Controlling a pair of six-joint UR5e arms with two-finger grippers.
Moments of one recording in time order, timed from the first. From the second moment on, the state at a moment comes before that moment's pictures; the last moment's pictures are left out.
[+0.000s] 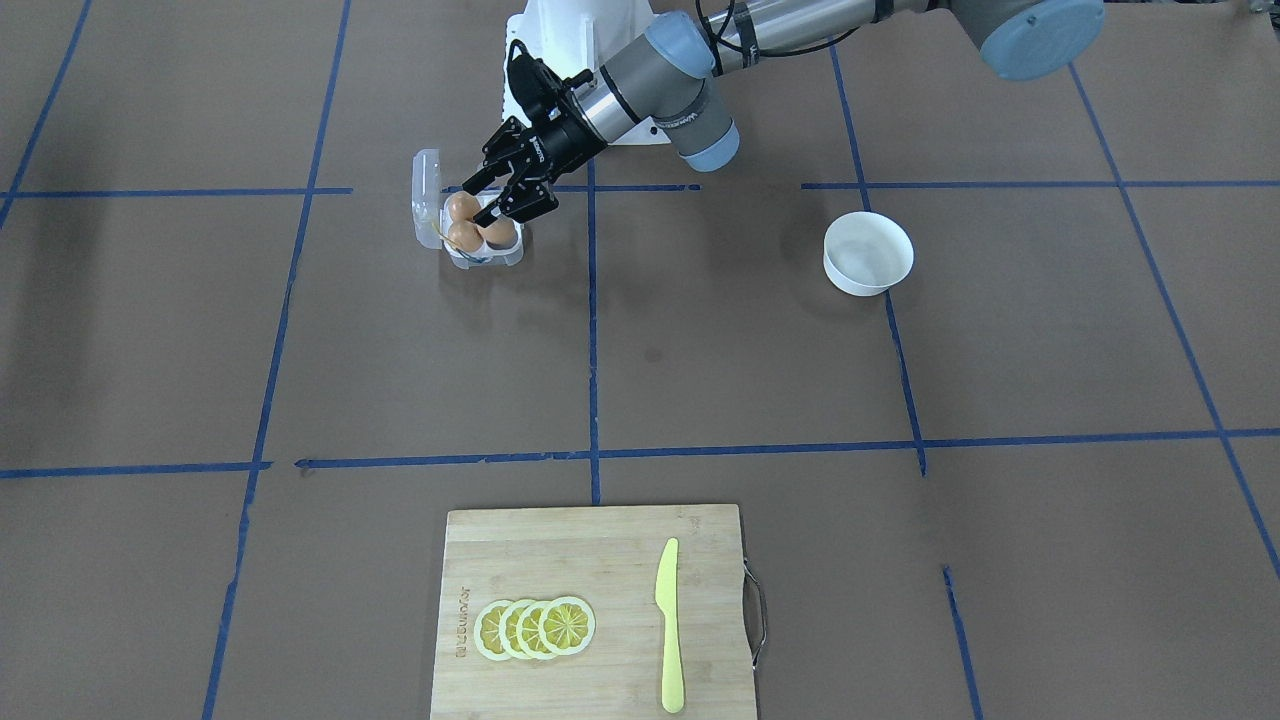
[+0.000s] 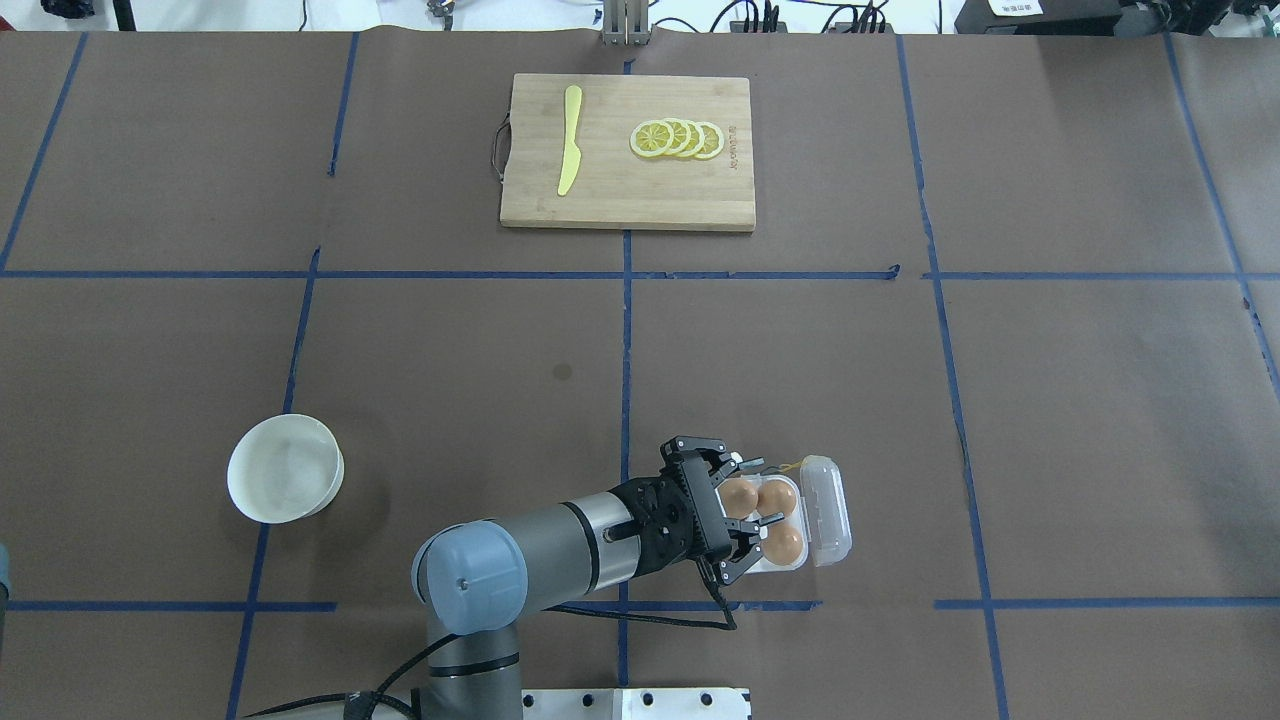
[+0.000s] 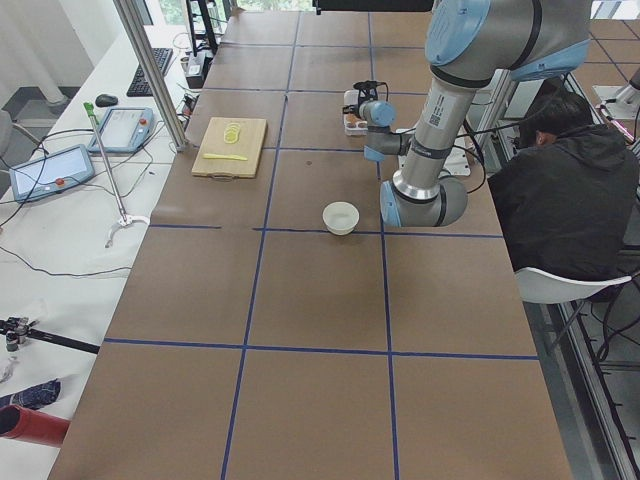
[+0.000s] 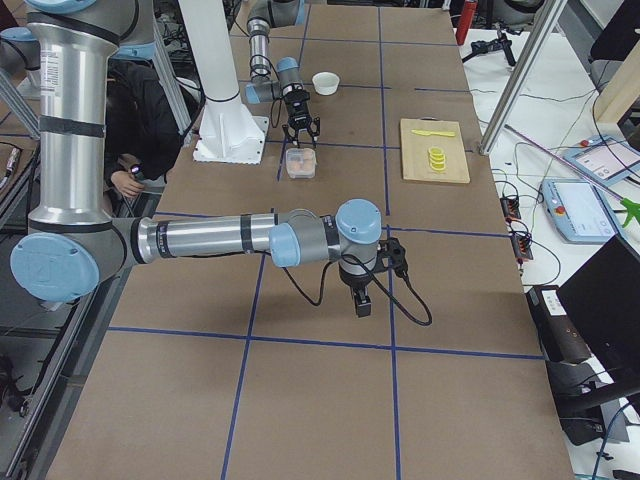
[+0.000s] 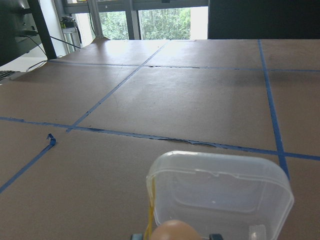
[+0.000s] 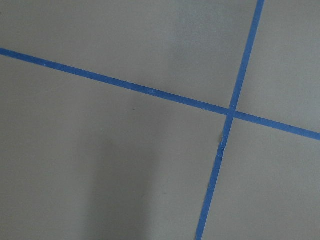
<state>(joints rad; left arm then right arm) -0.18 -2.29 -1.34 -2.89 -1.43 -0.12 1.46 -1.67 1.77 -1.47 2.35 -0.04</state>
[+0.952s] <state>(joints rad) -0.27 -2.24 -1.47 -2.74 -1.44 -0.13 1.46 -1.67 1.77 -1.47 2.35 -0.04</state>
